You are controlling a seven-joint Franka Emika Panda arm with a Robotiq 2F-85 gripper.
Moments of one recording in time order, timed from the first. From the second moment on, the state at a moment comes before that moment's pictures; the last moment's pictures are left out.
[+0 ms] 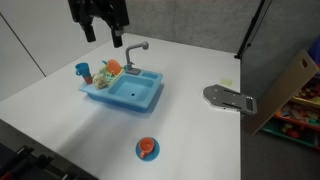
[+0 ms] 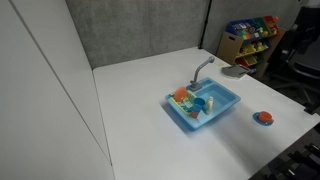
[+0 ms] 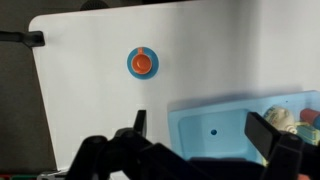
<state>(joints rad) -0.07 -0.16 -0.15 -2.22 -0.13 1.94 -0.02</state>
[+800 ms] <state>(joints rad) -0.07 -0.42 -0.11 -2.26 -0.13 1.74 -0.05</state>
